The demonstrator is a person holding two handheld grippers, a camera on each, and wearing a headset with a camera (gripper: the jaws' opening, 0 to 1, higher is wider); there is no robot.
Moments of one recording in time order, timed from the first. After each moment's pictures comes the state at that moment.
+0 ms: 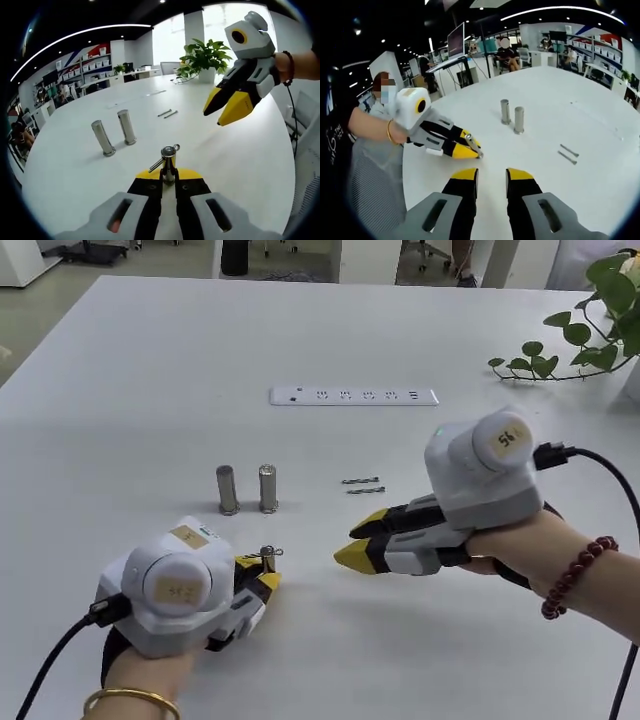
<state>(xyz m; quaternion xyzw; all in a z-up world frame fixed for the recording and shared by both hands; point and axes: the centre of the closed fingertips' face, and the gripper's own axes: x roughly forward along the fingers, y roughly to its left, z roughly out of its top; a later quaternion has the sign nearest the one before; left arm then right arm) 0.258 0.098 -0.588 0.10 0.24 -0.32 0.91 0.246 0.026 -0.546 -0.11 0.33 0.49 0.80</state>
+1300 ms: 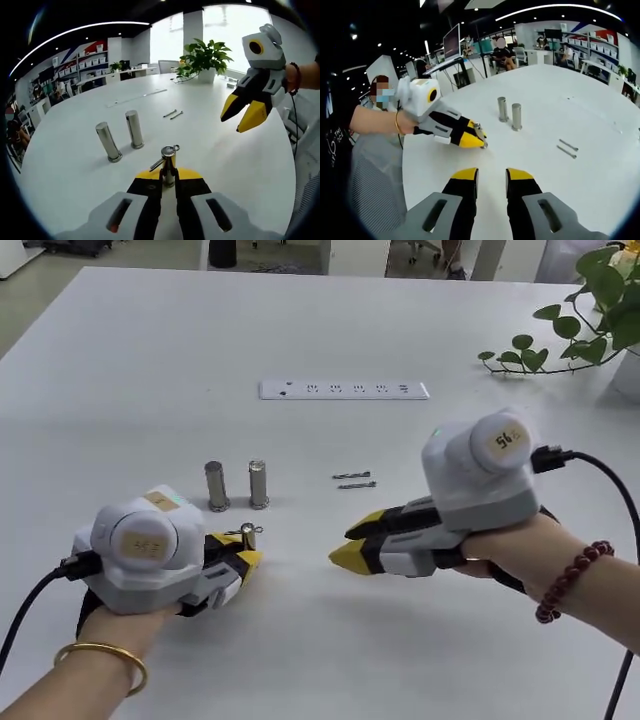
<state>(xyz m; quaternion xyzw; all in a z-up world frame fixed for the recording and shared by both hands) 0.278 0.105 -0.589 0.09 0.25 -0.34 0.90 0.242 0.023 -0.549 -0.10 0.33 0.48 0.80</state>
